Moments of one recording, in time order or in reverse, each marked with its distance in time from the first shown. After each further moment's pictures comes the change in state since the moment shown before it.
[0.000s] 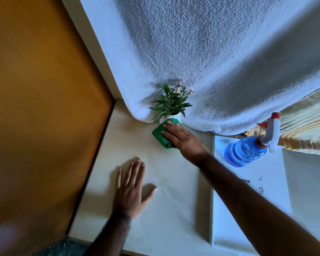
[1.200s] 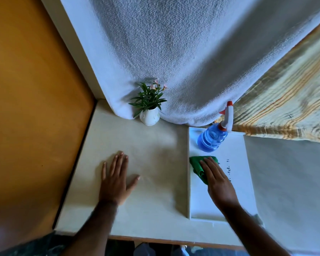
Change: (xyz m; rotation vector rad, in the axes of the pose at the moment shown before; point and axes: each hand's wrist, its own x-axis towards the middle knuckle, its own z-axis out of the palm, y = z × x) left_hand 0.008 0.010 -0.025 -0.050 -0.156 -0.038; right_hand -0.229 -0.048 -0.033 -0.065 0.081 0.638
